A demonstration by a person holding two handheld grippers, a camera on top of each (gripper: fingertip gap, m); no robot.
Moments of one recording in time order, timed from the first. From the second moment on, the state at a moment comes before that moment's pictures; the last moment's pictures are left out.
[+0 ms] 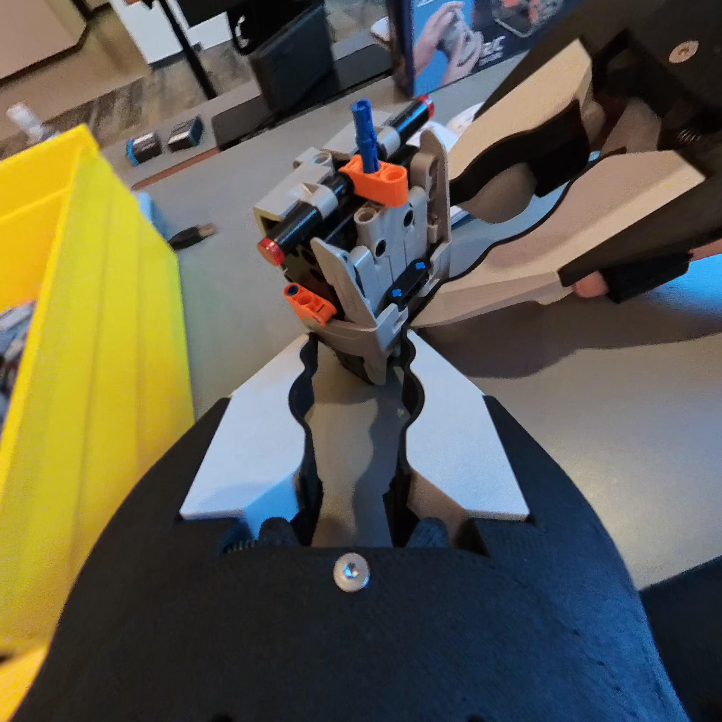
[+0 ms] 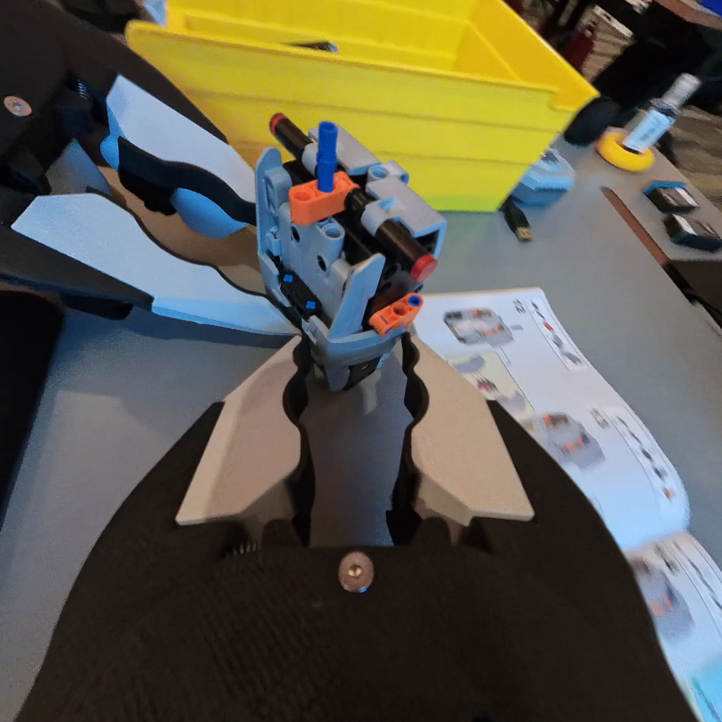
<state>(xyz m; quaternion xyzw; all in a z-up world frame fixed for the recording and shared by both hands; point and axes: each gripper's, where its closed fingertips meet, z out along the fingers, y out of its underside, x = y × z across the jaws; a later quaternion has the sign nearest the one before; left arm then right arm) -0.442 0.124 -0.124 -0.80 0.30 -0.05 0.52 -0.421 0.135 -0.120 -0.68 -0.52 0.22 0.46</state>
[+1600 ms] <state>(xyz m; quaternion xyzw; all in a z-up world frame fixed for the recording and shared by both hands) -0.469 0.115 -0.100 -0.78 0.24 -0.11 0.57 -0.461 0.129 -0.106 -0.61 -0.54 0.42 0.40</state>
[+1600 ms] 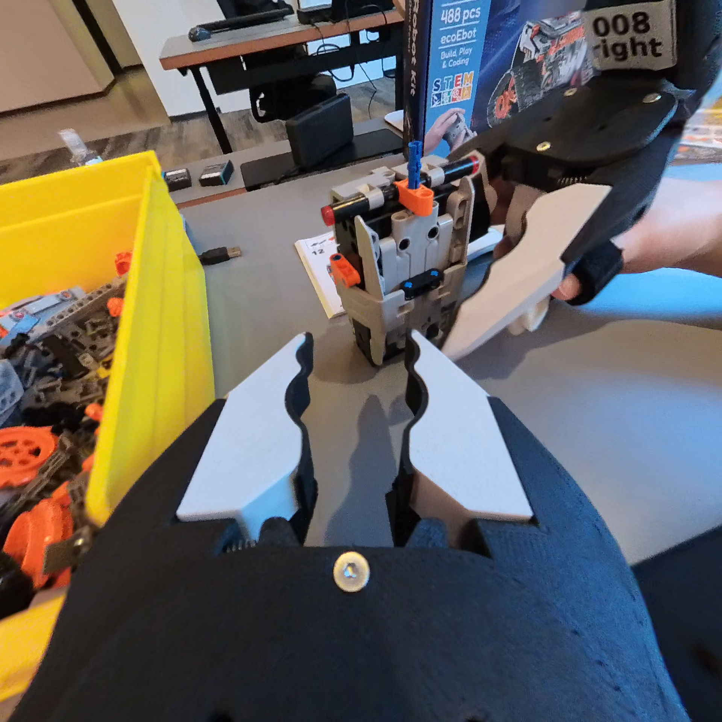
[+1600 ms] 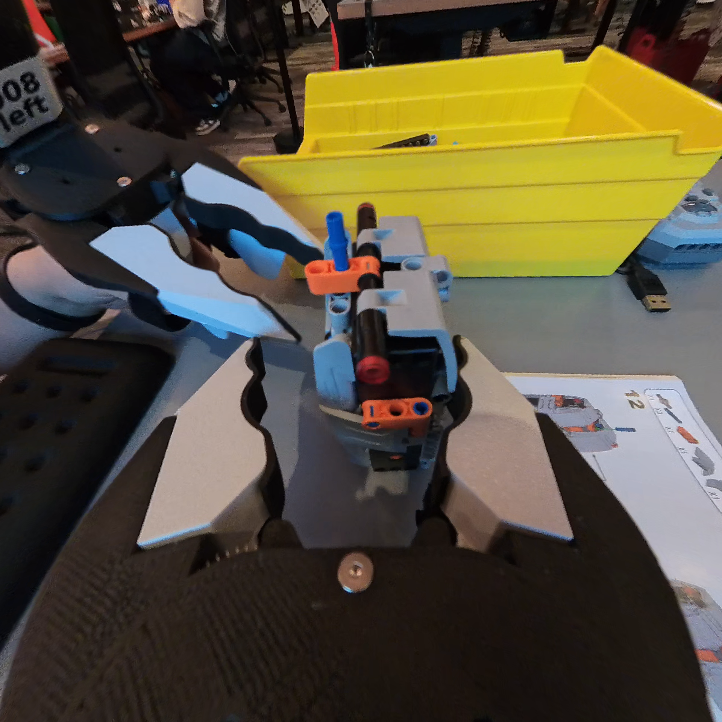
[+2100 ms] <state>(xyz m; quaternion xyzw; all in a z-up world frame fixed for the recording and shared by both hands) -0.481 0.079 -0.085 -0.76 0.25 -0.11 0.59 -0.456 0.160 -0.086 -0.64 -0.51 0.41 0.40</state>
